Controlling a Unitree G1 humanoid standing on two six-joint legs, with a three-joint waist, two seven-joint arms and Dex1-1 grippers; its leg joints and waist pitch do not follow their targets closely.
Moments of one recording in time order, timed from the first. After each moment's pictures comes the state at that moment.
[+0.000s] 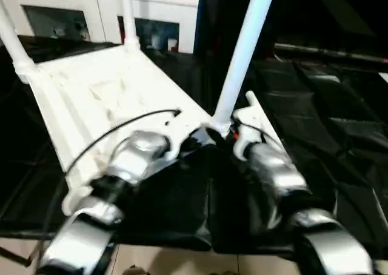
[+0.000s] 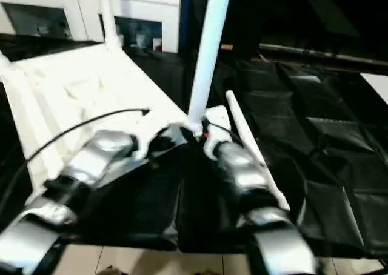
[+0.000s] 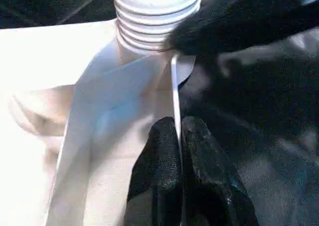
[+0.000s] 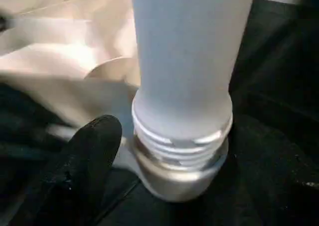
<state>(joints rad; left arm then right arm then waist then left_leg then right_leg) -0.67 0.29 -0.27 0.58 0.07 0.28 -0.87 -0.62 -0.16 0.06 0.84 0.12 -0.06 0.70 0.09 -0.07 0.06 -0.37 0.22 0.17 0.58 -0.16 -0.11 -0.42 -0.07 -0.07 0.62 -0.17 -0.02</state>
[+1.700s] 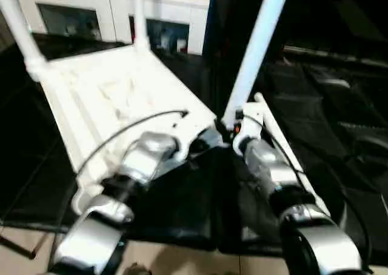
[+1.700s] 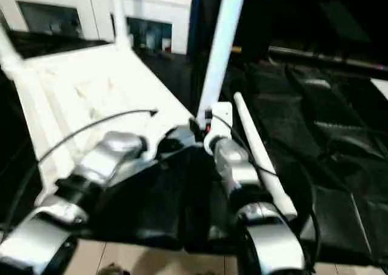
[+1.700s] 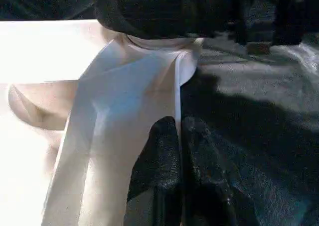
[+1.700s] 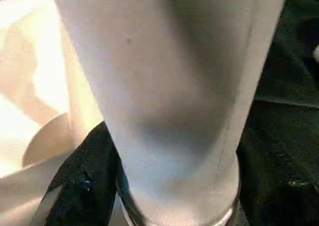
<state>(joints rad) -0.73 0.12 -0.27 0.65 0.09 0.39 -0.68 -0.74 0.02 -0.09 0.98 0.16 0.00 0.15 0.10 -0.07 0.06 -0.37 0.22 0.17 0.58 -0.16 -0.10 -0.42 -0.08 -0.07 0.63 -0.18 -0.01</state>
